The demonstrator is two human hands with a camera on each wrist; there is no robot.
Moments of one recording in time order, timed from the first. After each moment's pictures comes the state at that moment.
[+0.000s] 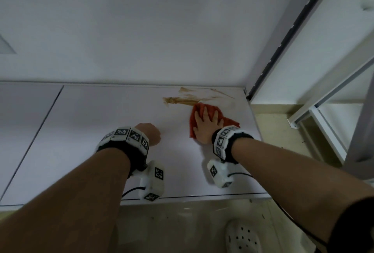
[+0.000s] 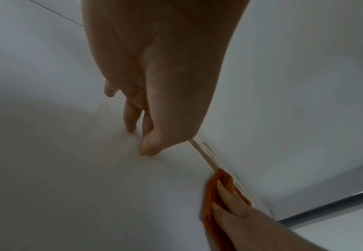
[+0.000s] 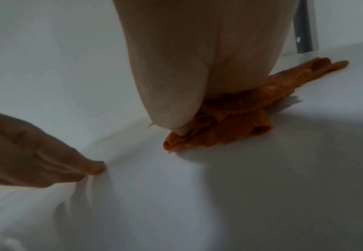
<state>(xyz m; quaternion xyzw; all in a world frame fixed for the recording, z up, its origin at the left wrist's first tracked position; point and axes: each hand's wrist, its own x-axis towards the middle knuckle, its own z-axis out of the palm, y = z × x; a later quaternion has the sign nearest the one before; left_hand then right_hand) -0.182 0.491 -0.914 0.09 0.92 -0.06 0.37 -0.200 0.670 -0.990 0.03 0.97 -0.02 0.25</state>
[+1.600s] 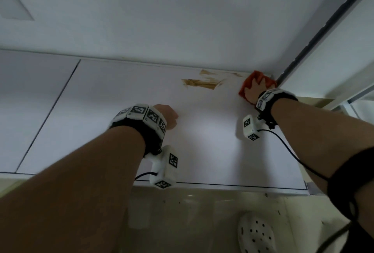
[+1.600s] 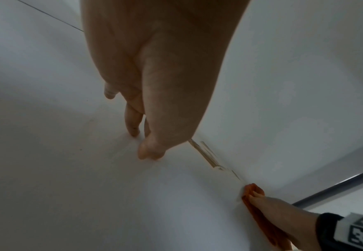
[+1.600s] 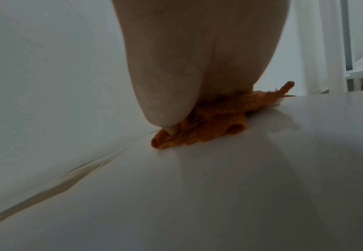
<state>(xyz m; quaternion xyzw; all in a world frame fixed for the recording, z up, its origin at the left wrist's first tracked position) -0.183 0.470 -0.936 0.09 0.94 0.03 0.34 -0.282 0.752 -0.992 0.13 0.97 0.06 0.19</state>
